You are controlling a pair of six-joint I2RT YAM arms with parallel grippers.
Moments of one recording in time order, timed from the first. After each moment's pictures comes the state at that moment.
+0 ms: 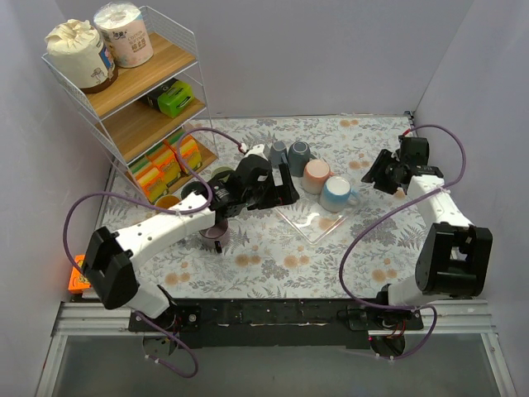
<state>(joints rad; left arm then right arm) -0.85 1.44 1.24 -0.41 -0.13 -0.83 -0.06 1.44 1.05 -0.45 -0.20 0.42</state>
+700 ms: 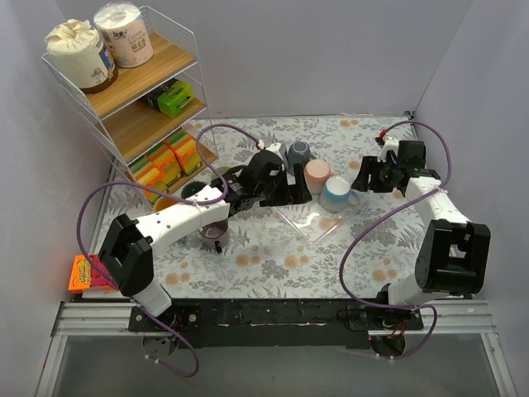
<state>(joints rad) -0.85 1.60 1.31 -0.34 0.01 -0.78 -0.08 1.48 1.02 -0.40 -0.43 0.03</state>
